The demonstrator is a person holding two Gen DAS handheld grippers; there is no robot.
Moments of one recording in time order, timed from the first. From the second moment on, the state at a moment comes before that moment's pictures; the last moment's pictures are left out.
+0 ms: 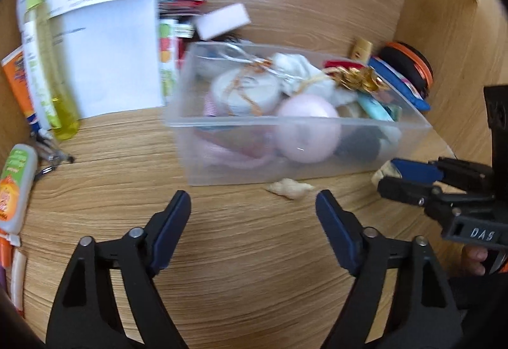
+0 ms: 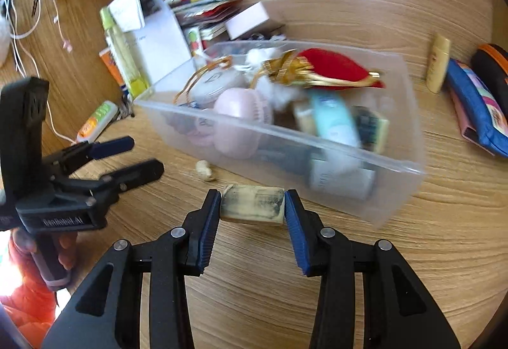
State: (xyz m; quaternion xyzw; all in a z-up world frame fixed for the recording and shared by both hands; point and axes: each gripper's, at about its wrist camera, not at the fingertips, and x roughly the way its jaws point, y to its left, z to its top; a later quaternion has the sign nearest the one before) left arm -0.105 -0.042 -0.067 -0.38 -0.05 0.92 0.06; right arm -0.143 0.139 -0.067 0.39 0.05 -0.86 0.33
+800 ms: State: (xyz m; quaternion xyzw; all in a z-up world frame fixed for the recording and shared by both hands) left arm -0.145 -0.003 -0.081 -0.43 -0.06 0.90 0.04; right arm -0.147 0.206 -0.059 0.37 0.00 -0.86 0.36
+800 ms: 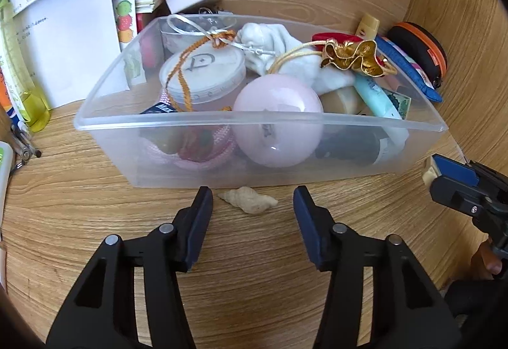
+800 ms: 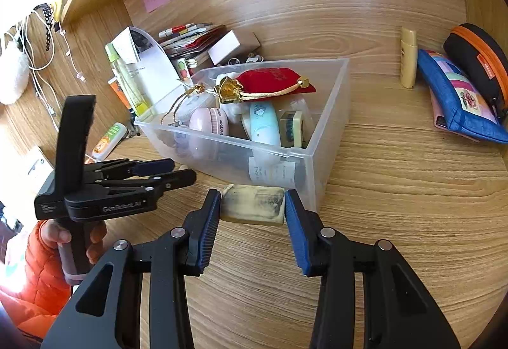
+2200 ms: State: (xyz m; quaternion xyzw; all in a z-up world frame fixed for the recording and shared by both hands) left arm -0.096 -0.005 -0.048 -0.37 -0.05 0.92 0.08; right arm -0.140 0.187 -0.053 0.37 0.01 -0.85 0.37
